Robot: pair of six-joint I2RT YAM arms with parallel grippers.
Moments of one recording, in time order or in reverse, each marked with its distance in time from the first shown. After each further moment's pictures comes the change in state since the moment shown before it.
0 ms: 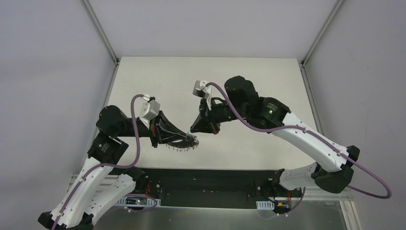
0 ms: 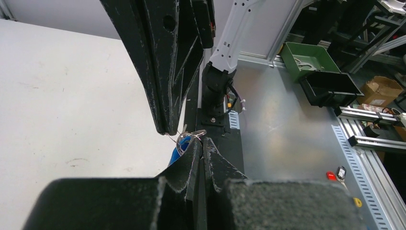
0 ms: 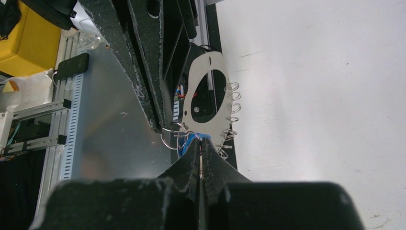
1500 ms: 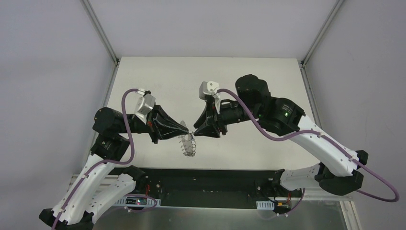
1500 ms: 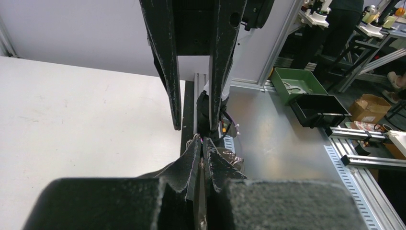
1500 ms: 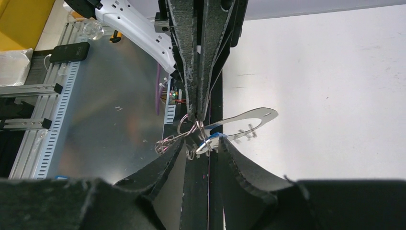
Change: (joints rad) left arm -0.001 0.029 -0.014 0.283 0.007 -0.201; right arm 0.039 -0.052 0.097 -0.076 -0.020 -0.139
